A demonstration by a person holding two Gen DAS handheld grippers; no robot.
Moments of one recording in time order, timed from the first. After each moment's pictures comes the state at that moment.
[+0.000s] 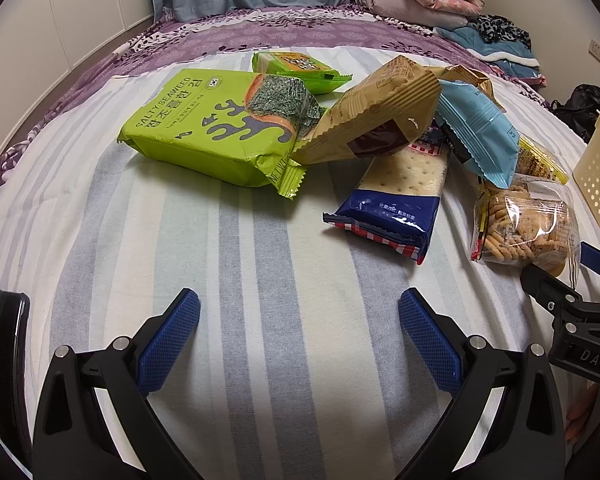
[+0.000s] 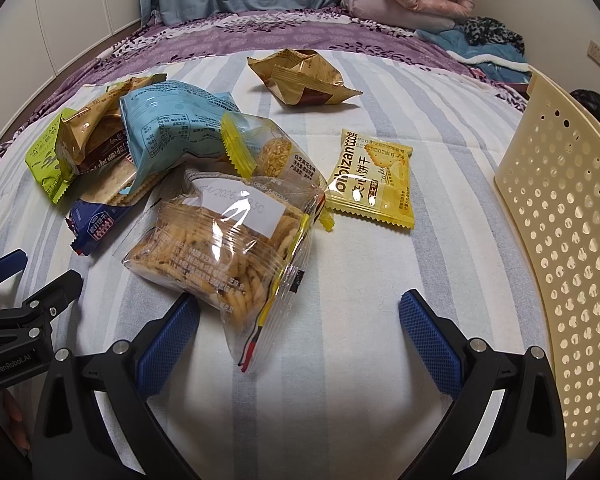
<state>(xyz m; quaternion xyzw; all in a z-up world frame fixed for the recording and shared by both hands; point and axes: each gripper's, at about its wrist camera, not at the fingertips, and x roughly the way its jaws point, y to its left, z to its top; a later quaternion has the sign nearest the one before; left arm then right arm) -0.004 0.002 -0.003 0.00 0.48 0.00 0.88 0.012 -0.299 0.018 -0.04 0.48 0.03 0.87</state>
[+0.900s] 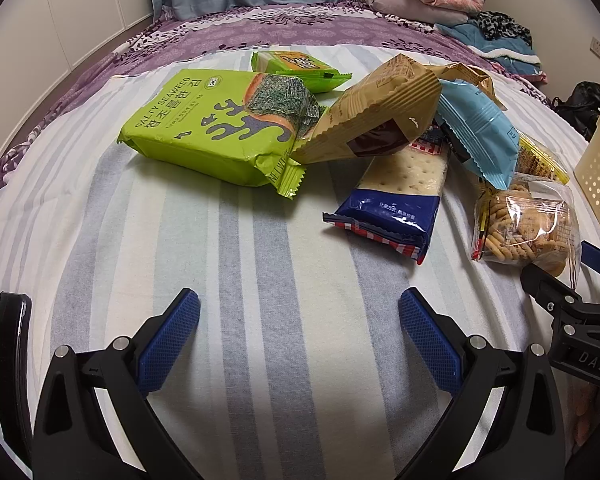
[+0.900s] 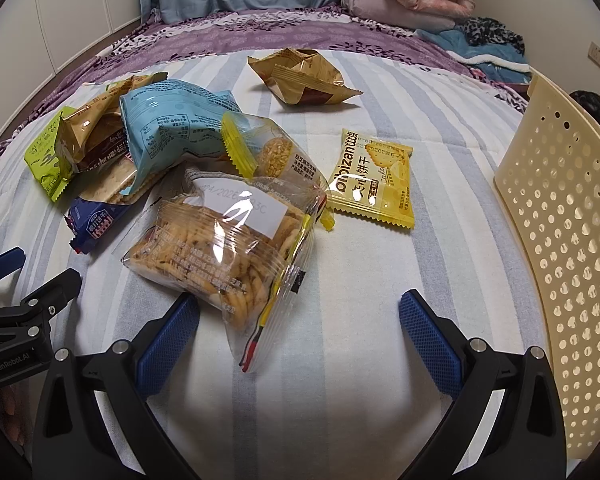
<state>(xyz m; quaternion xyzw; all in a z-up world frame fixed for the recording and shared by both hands) -0.002 -0.001 -0.004 0.00 0.49 0.00 0.87 0.015 -0.299 0.020 -0.04 0.49 0.03 0.87</state>
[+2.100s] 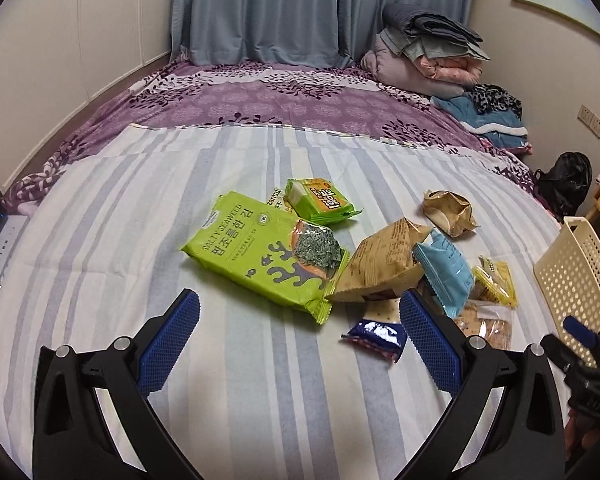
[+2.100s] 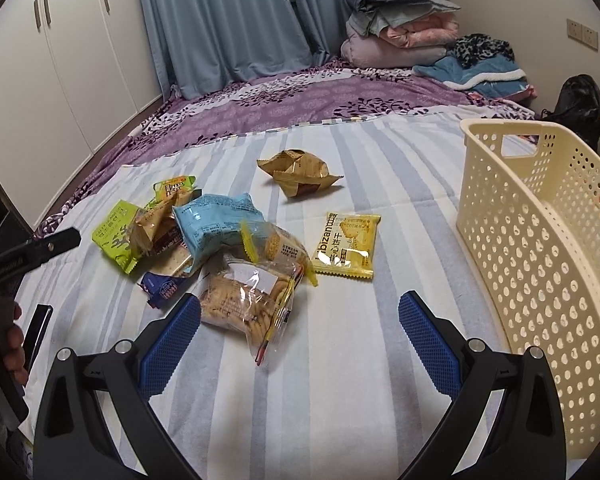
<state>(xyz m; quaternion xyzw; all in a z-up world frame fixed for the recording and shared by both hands) 0.012 0.046 0.099 -0.06 0.41 -0.02 0.91 -0.012 -0.341 0.091 0.06 0.40 0.08 0.91</state>
